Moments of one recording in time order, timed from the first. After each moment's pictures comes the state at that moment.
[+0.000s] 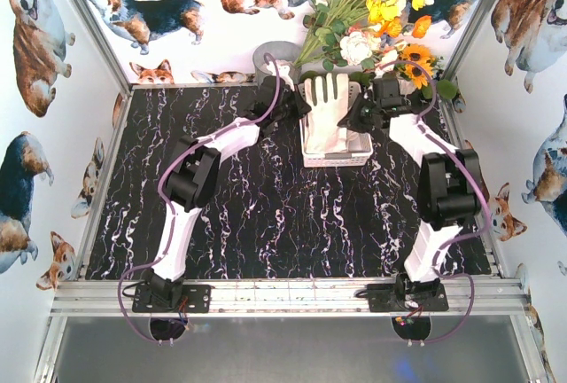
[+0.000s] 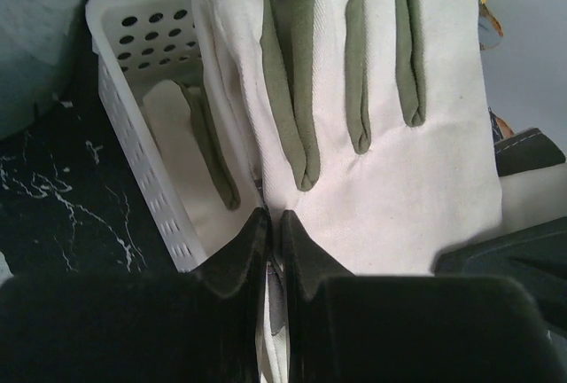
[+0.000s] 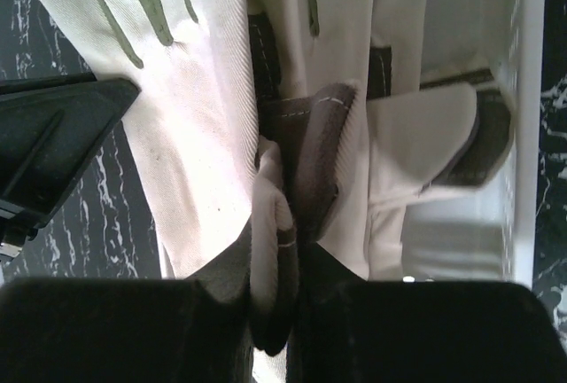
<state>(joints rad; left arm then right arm) -0.51 2.29 1.79 0.16 0.17 -0.54 0.12 1.84 1.39 -0.28 -0.31 0.53</state>
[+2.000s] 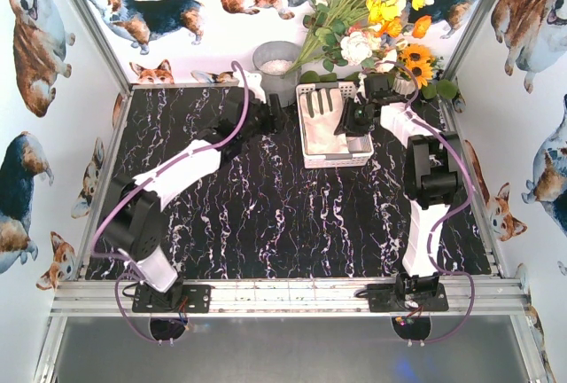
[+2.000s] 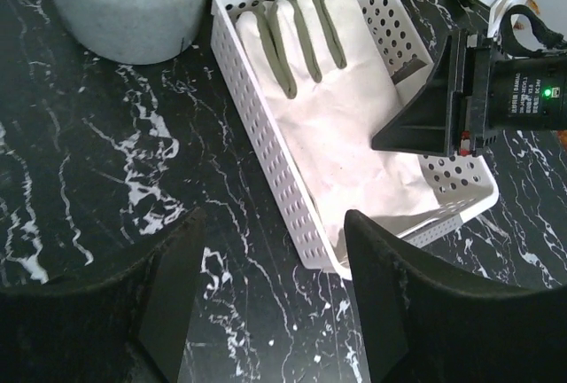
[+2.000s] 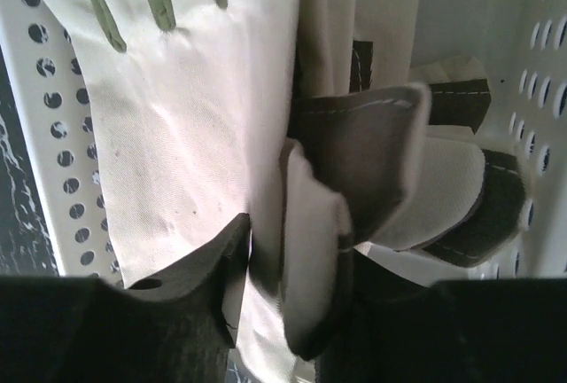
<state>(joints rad) -0.53 1.70 1.28 0.07 -0.01 -0.40 0.12 2.09 1.63 -0.48 -0.36 0.31</state>
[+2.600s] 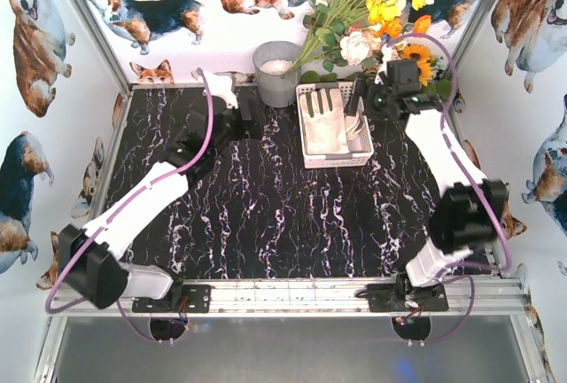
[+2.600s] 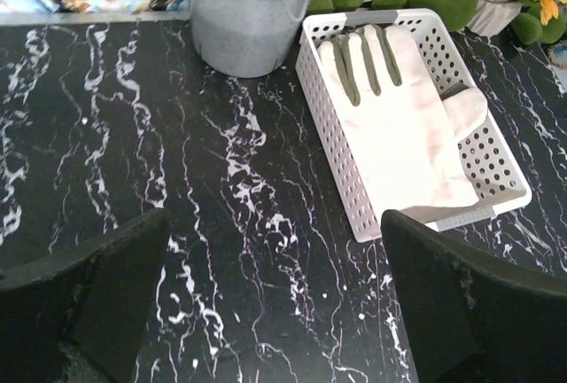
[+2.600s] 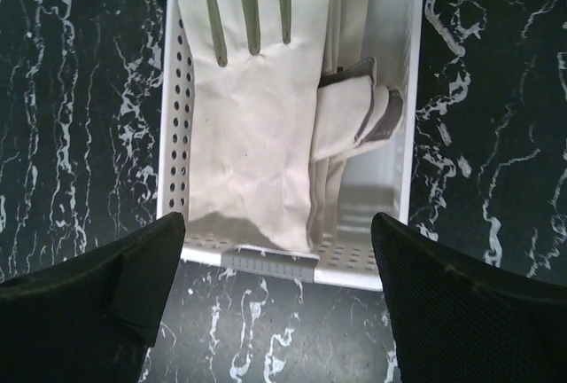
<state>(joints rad) -0.53 1.35 1.17 -0.11 -0.21 -0.34 0.13 1.67 1.54 -0.55 -0.18 0.25</state>
